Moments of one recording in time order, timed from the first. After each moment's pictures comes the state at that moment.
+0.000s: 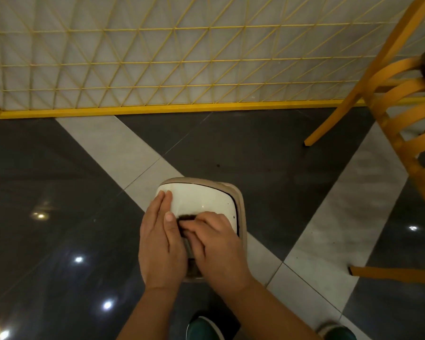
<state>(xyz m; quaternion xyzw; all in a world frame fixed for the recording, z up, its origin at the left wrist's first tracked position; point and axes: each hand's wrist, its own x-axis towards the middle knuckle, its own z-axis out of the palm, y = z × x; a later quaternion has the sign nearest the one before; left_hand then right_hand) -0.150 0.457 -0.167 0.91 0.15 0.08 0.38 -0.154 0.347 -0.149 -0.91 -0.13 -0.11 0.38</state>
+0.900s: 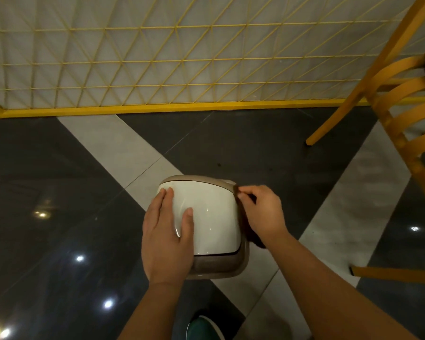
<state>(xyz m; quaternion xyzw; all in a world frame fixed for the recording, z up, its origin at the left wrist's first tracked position) -0.145 0.448 -0.160 0.93 0.15 0.05 0.32 -0.090 0.270 -0.180 -0.89 0.15 0.09 0.42</state>
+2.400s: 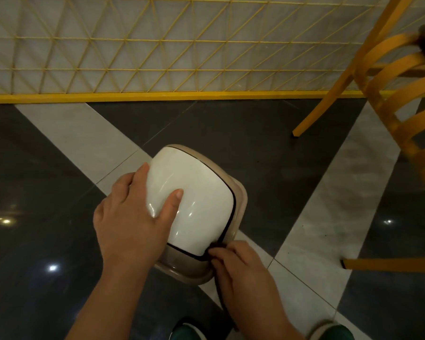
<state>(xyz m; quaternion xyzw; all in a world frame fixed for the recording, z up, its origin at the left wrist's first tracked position) -0.123 0.463 -0.164 0.97 0.08 0.03 0.22 -0.212 0.294 -0.206 -0.95 -0.04 0.03 0.32</state>
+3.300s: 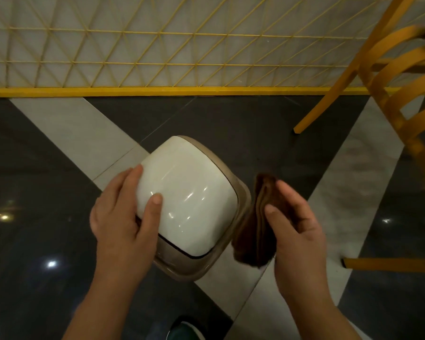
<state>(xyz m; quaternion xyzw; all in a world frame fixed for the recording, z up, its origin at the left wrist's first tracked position) -0.137 0.472 -0.175 0.91 0.07 0.09 0.39 -0.172 0.261 -0.154 -0.59 0.31 -0.06 0.74</state>
